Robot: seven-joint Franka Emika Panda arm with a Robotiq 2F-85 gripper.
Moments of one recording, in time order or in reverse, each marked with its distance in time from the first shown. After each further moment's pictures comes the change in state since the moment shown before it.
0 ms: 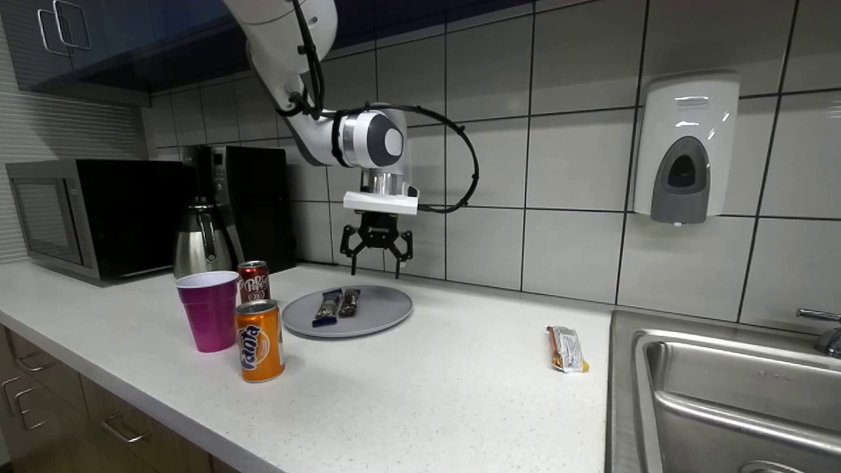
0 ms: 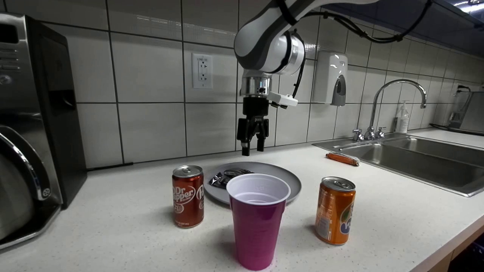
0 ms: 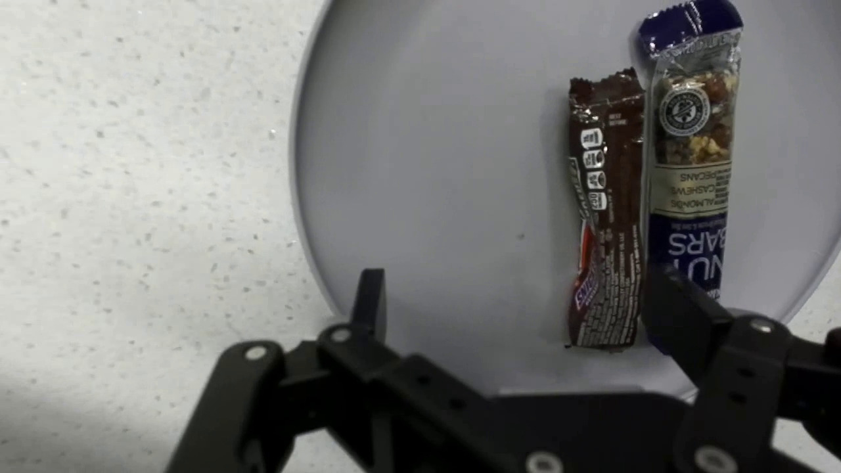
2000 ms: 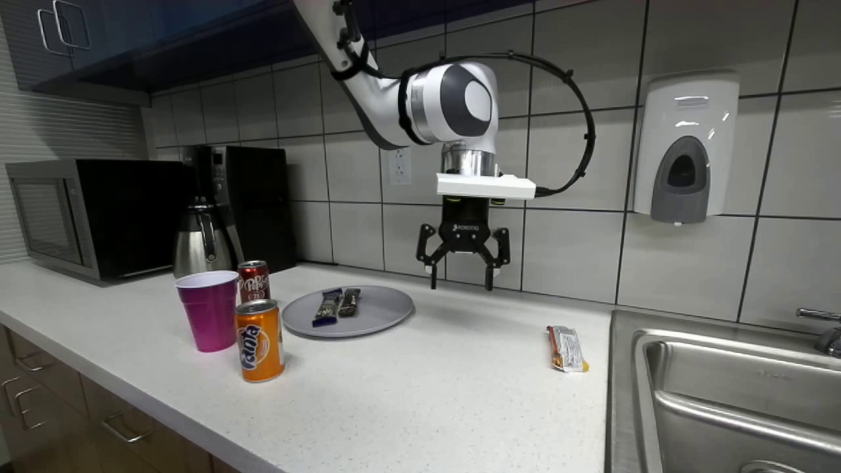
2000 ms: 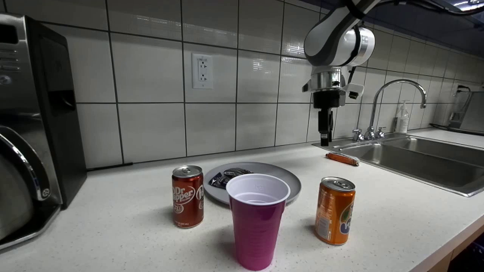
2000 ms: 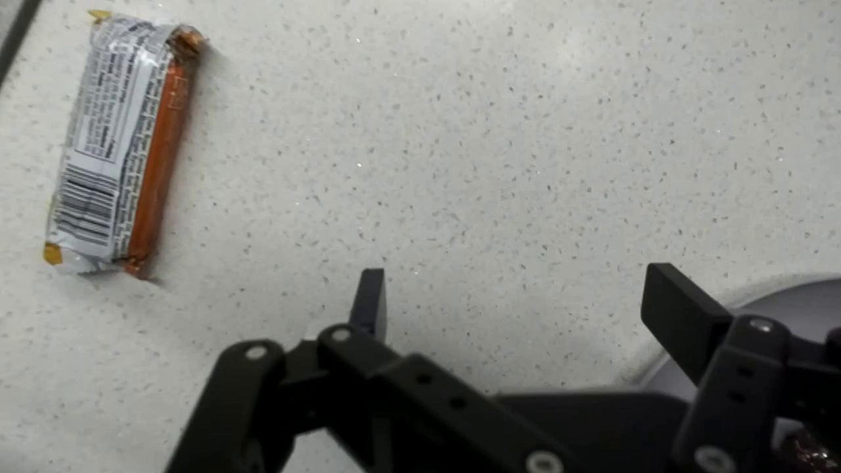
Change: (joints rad) arm -0.193 -0.229 -0.148 -0.288 -0.024 0.000 -0.342
